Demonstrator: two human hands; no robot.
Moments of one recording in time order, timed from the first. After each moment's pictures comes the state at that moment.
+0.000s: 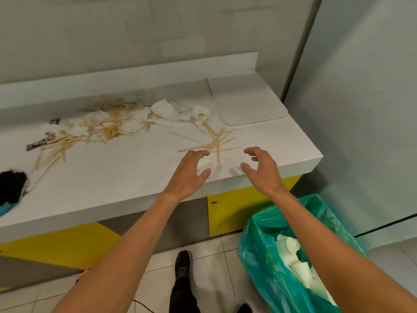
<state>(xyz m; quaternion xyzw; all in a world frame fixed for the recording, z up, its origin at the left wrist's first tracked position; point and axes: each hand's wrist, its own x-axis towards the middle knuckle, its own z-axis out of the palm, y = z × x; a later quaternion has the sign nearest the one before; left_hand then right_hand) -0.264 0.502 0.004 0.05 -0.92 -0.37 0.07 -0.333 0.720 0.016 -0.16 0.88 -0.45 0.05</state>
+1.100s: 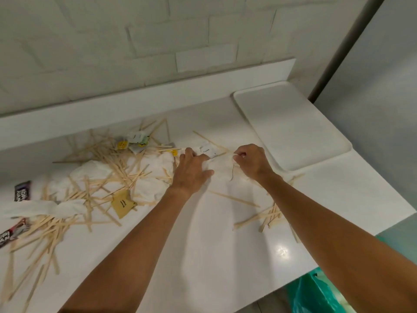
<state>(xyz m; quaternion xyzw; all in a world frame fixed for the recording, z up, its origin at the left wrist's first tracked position) -0.488 0.270 -0.021 0.08 -0.96 -0.27 -0.04 -0.561 0.452 -0.016 -0.10 0.94 -0.32 0.07</state>
